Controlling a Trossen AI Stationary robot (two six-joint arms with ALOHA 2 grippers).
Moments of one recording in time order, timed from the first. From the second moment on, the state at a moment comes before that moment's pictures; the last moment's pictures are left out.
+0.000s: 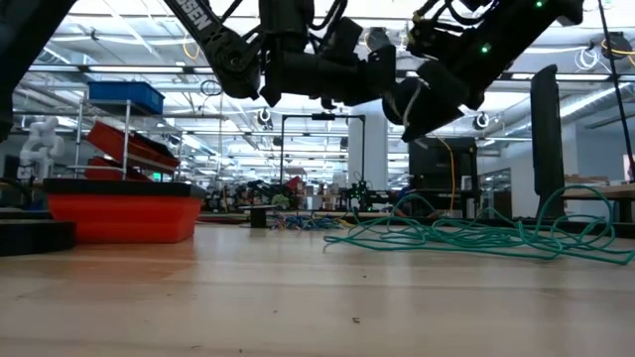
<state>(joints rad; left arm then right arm) 0.15 1.99 1.16 0.95 -0.24 0.17 0.14 1.38 0.83 -0.33 0.62 0.34</state>
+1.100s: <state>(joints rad) 0.13 1.99 1.16 0.89 -0.17 0.00 0.19 1.28 0.85 -0.47 0.73 0.48</state>
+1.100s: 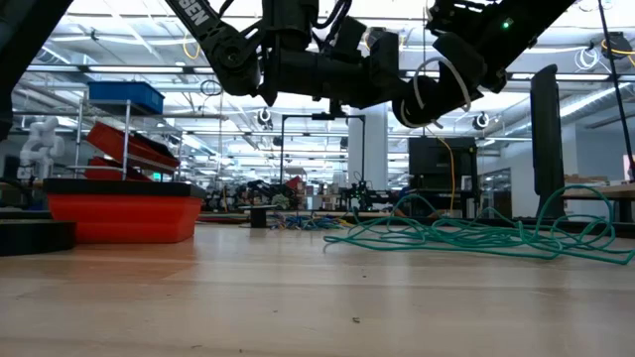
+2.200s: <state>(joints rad) 0.15 1.99 1.16 1.28 -0.09 -0.25 0.36 1.47 0.85 -0.03 1.04 0.21</state>
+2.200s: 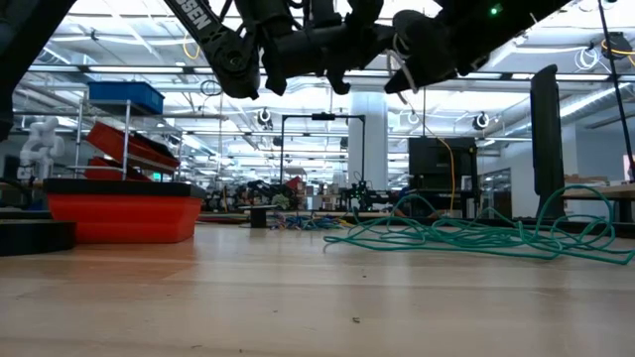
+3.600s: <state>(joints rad) 0.24 1.99 1.16 1.39 0.01 -0.47 0.43 1.50 0.67 0.31 1.01 0.31</state>
